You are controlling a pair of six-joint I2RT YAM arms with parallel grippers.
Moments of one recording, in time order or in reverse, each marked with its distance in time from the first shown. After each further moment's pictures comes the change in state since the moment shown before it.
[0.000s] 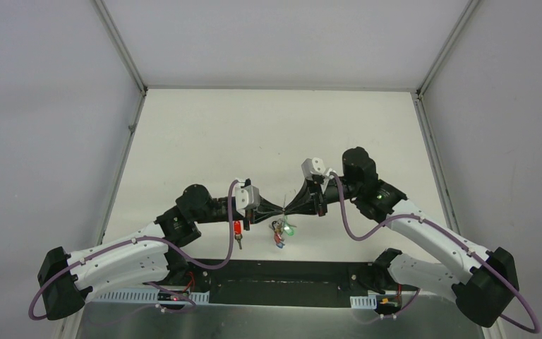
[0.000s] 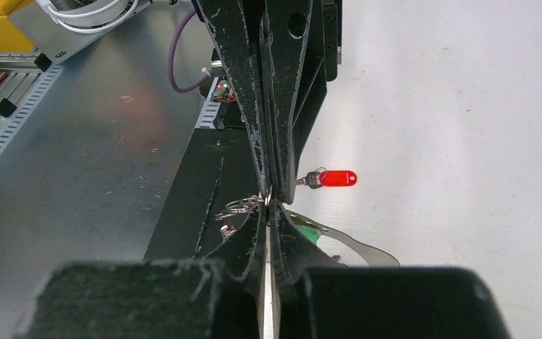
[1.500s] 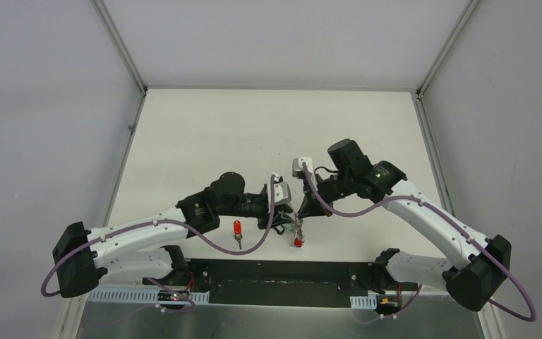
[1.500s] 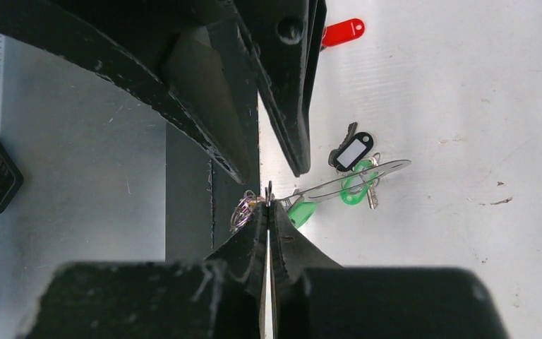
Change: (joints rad) left arm -0.059 0.249 0.200 -0.265 -0.052 0.039; right arm 0.000 0.135 0.299 -0.768 0.251 -0.236
